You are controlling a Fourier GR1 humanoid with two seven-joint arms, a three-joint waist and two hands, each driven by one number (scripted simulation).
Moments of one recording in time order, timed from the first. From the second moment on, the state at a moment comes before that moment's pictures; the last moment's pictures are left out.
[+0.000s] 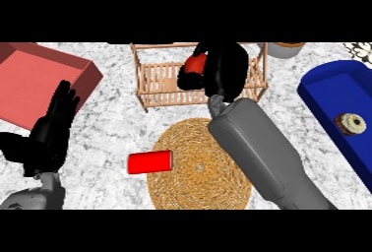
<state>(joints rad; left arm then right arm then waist) -0.10 0.15 0.05 -1.69 -0.01 0.15 0.19 -0.89 0.00 0.33 -1.20 0.98 -0.42 0.93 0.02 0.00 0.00</state>
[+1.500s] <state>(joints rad) -0.09 0.14 0.09 -1.67 -0.02 0.14 0.16 -0.97 -0.06 0.08 -1.12 0.64 -0.66 0.67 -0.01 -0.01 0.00</state>
